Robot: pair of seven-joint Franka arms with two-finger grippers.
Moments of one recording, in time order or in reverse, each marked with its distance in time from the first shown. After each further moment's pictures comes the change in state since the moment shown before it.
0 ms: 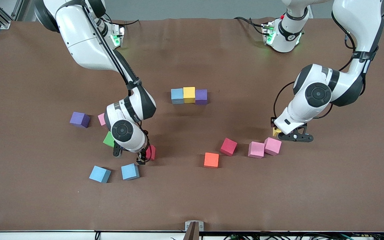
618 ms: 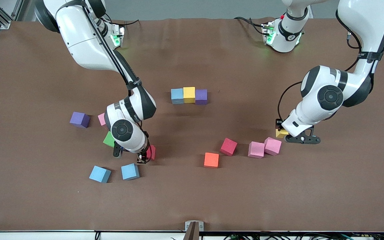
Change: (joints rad) left arm 0.041 -0.001 -0.003 0.018 -0.062 0.000 0.025; right arm 0.000 0.000 0.000 0.000 -0.003 0.022 -0.001
